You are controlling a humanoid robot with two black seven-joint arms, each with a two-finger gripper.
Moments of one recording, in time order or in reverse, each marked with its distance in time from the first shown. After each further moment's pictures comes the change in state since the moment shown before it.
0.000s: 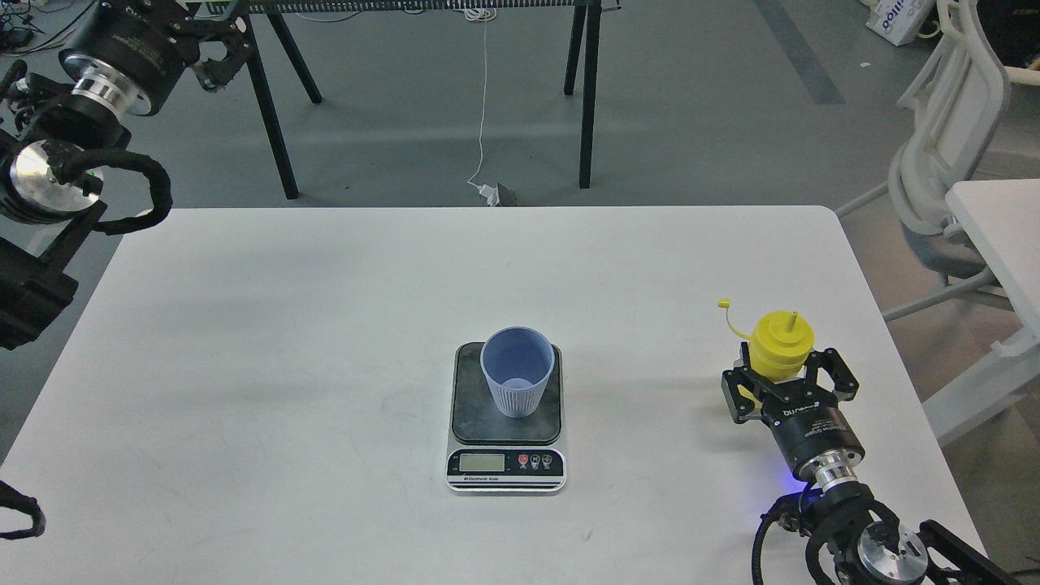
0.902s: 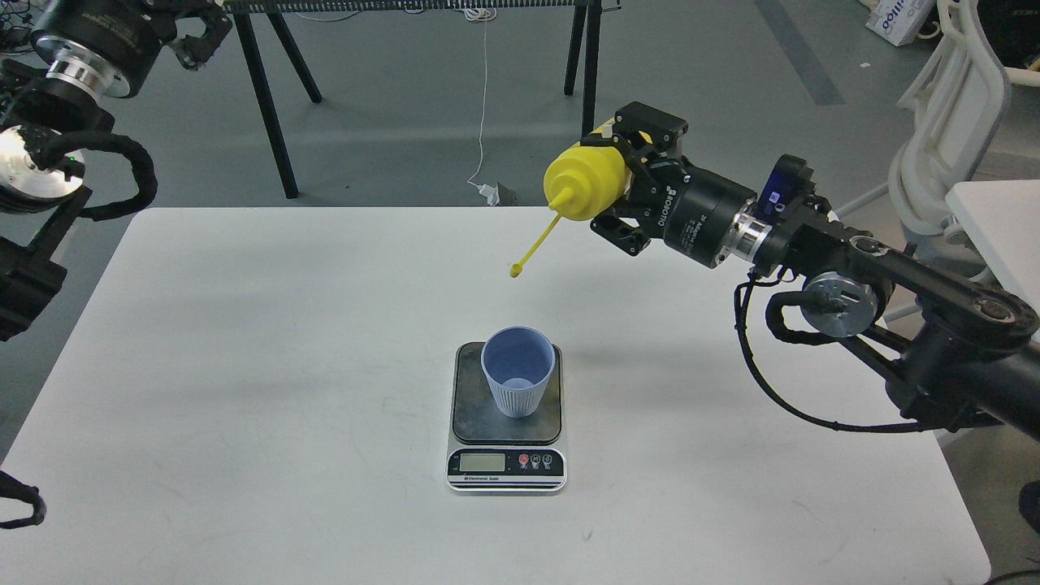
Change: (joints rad) left arm 0.001 0.001 -0.088 -0.002 -0.002 0.006 -0.003; right arm 0.903 -0.182 -0.574 0.137 -0.801 -0.246 -0.075
